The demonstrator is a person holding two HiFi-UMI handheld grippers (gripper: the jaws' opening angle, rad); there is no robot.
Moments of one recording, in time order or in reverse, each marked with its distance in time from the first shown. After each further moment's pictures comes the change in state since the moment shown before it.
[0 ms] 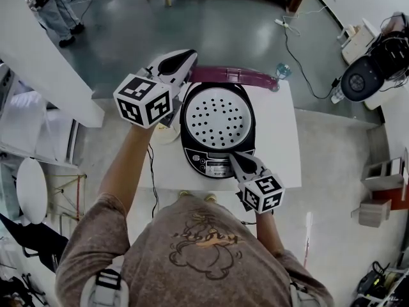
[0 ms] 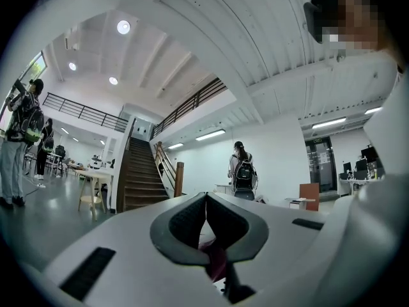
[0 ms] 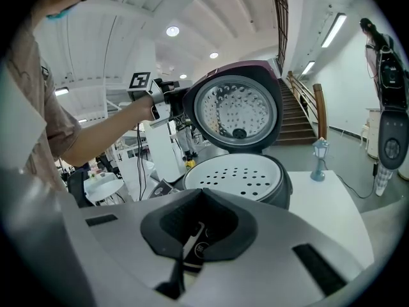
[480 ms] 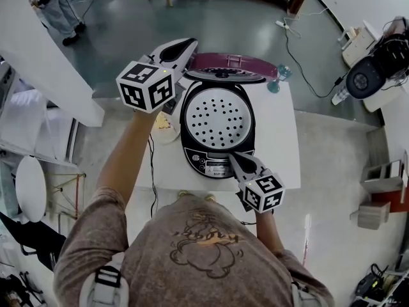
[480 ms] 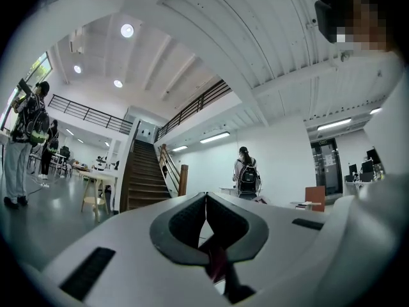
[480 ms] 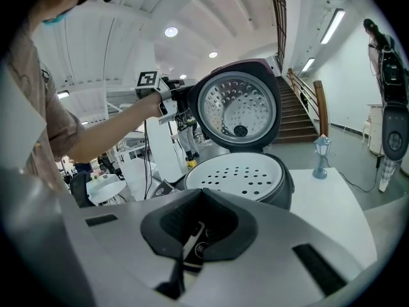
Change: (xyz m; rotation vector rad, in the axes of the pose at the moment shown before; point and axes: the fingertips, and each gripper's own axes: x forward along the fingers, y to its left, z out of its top) left arm 0.016 0.021 0.012 -0.011 -0.021 0.039; right arm 0.000 -0.001 -0.001 0.021 0.006 0.020
